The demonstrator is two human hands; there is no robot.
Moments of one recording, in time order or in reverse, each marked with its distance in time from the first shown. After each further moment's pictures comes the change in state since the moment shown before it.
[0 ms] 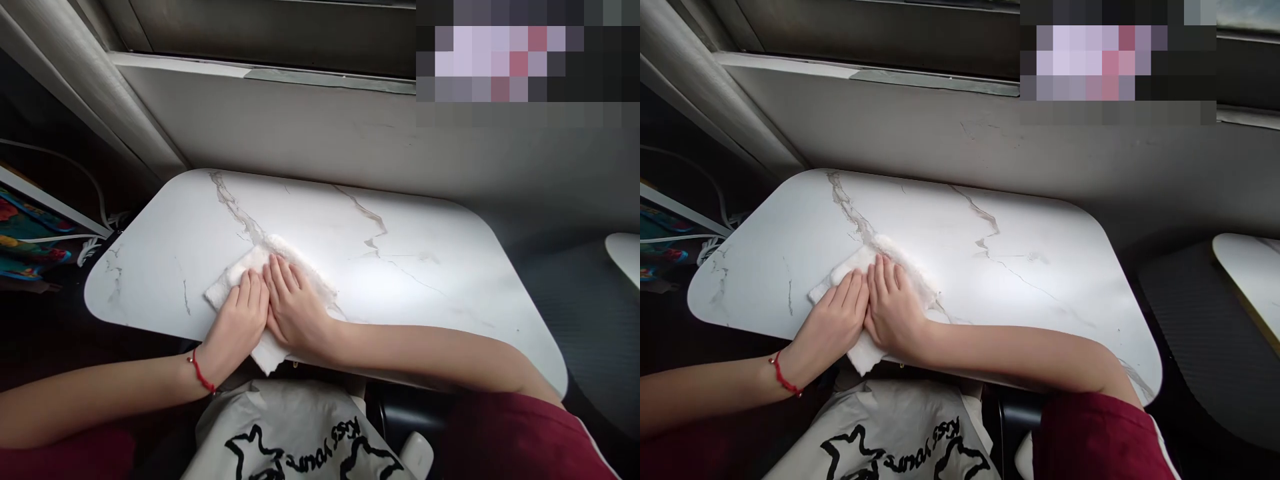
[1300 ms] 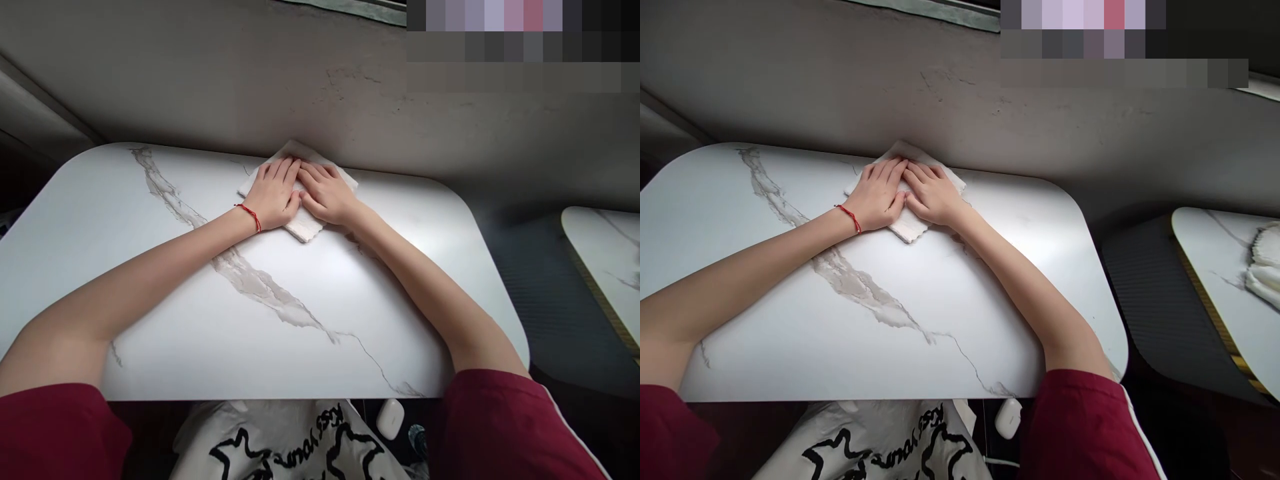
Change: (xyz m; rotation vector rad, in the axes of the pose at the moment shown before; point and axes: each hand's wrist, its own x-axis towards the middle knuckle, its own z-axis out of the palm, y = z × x) left_hand 0.256 -0.030 0.075 -0.635 0.158 0.093; right_hand 0.066 0.245 -0.005 -0.082 -0.022 0.098
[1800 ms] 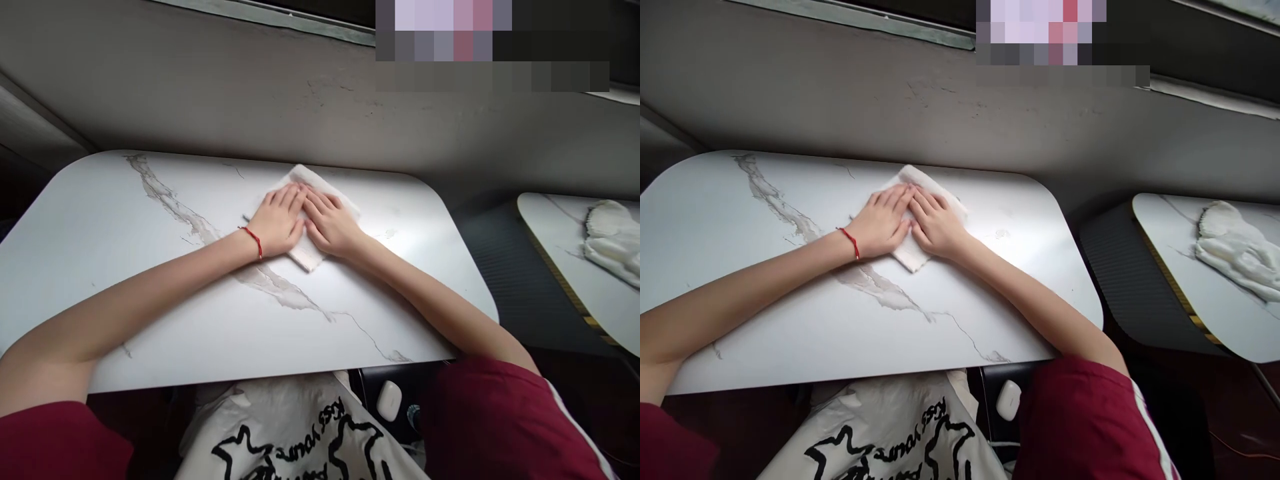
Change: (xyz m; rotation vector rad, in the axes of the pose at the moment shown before) left_hand -0.040 0.049 -0.013 0.046 -0.118 0.105; right_hand -0.068 -0.058 -0.021 -0.014 0.005 0.106
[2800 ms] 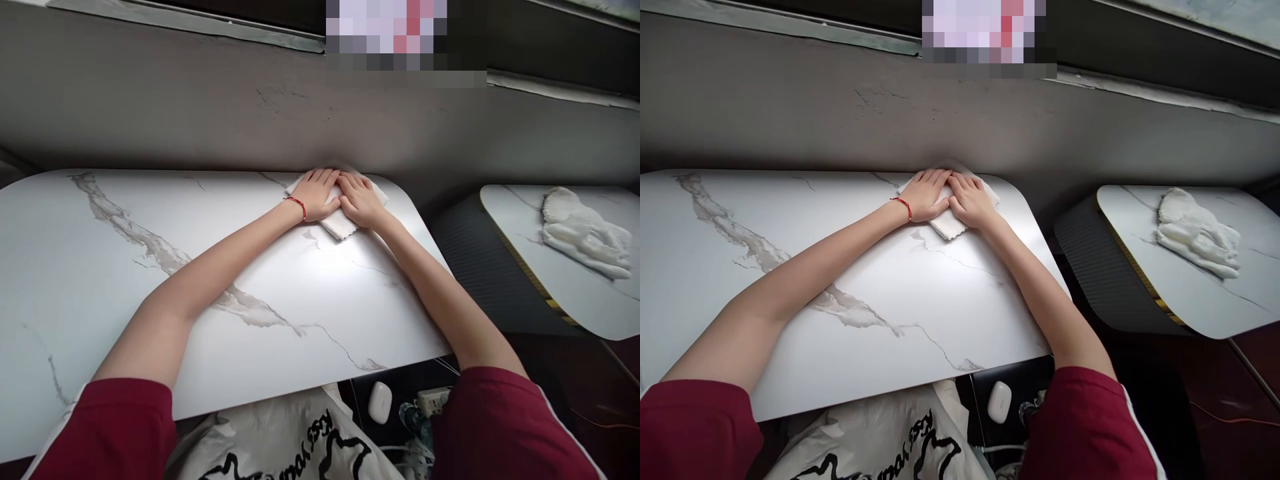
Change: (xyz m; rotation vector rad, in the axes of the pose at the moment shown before) left_hand 0.153 0.049 0.044 -0.142 -0.002 0.149; right_hand -0.038 0.139 -0.012 -0.040 0.025 0.310
